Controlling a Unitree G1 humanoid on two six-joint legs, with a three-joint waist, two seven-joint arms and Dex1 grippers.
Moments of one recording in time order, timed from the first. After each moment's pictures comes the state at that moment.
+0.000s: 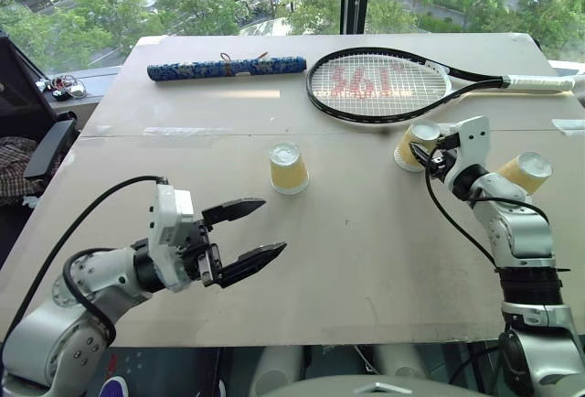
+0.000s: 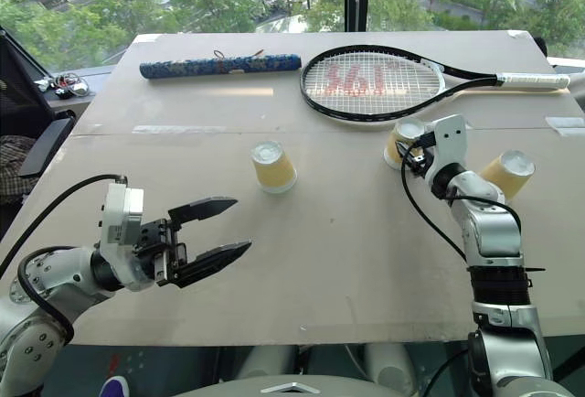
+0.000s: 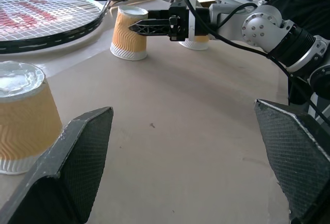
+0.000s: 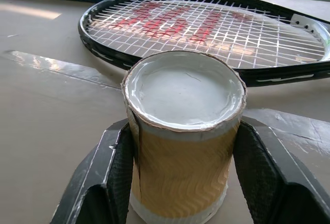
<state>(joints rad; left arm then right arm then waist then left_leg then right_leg) 0.24 0.72 0.36 -0.66 -0.86 0.51 -0.91 -0.41 -0.40 -0.10 -0.03 0.29 0.45 0.47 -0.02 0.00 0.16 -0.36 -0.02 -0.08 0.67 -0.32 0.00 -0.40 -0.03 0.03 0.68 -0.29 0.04</state>
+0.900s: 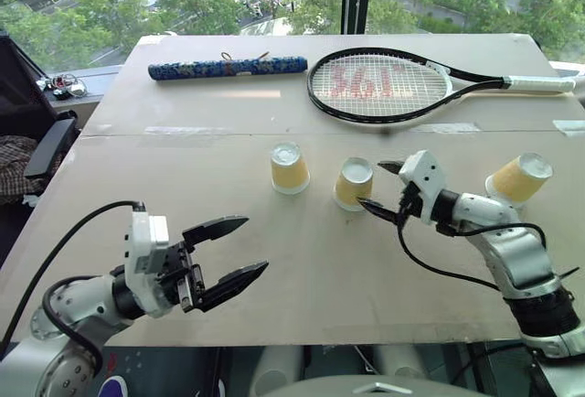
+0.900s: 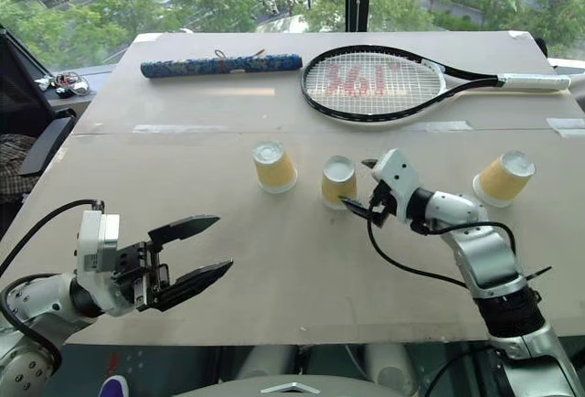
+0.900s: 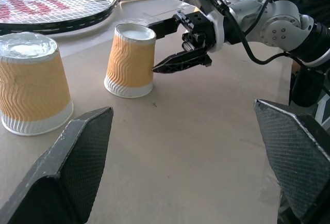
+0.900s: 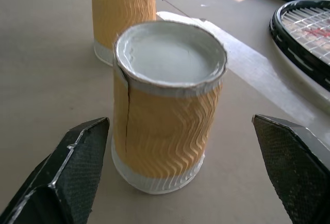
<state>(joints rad) 0.37 0.69 0.42 -0.63 -0.83 0.40 -1.04 -0.28 -0.55 0.10 -0.36 0.32 0.44 0.73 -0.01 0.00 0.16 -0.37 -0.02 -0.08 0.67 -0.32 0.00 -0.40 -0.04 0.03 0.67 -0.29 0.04</state>
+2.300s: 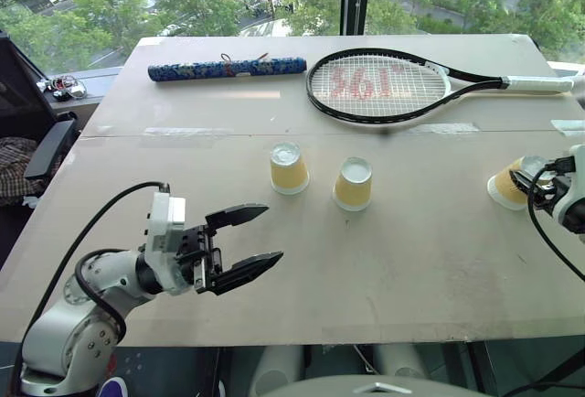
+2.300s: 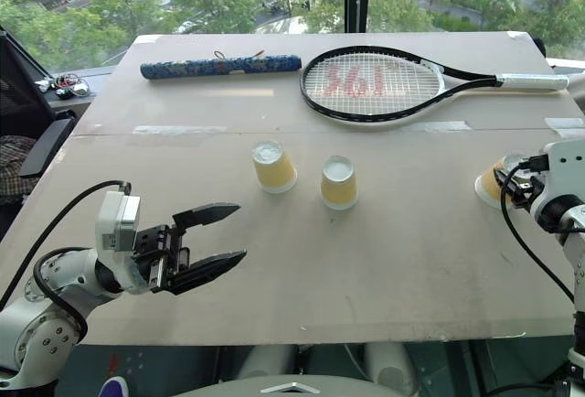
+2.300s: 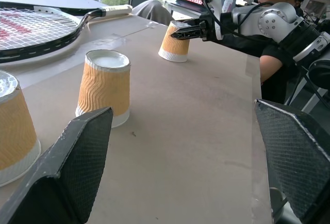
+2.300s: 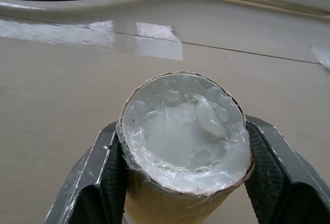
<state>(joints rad) 0.20 0.69 0.30 -0.55 -0.82 0.38 -1.08 -0.10 -0.68 -0.45 -0.23 0.43 0.68 0.52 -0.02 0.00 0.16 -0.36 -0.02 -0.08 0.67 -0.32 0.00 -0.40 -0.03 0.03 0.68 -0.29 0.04</state>
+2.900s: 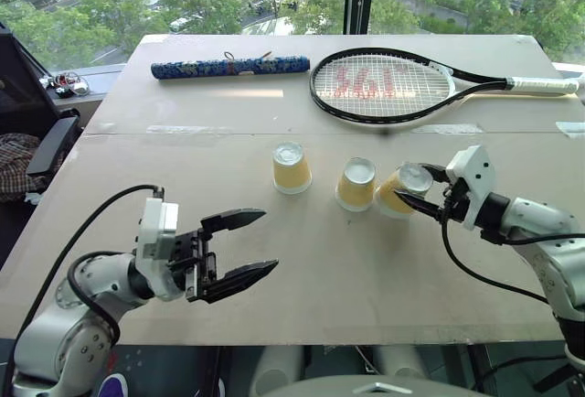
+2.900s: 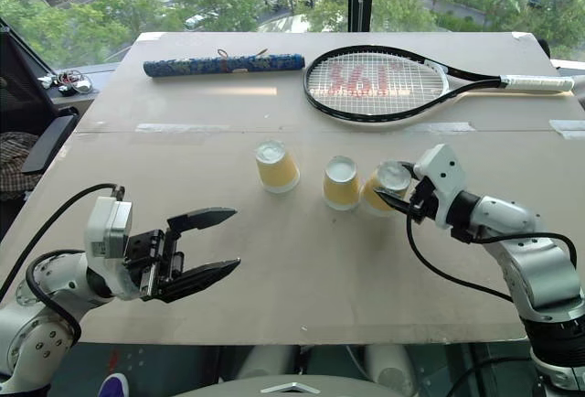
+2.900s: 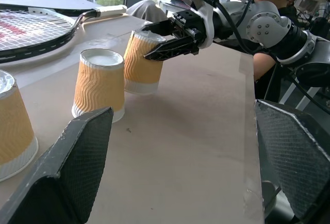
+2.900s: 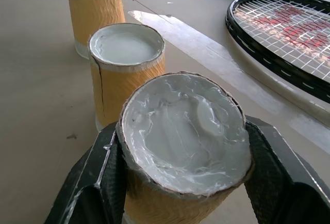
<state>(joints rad) 0.24 0.72 0.33 -0.54 -0.87 0.39 -1.13 -0.18 -0.66 -0.04 -0.45 0.40 0.55 0.70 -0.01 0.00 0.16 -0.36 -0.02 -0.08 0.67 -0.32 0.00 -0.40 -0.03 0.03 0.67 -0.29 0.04</state>
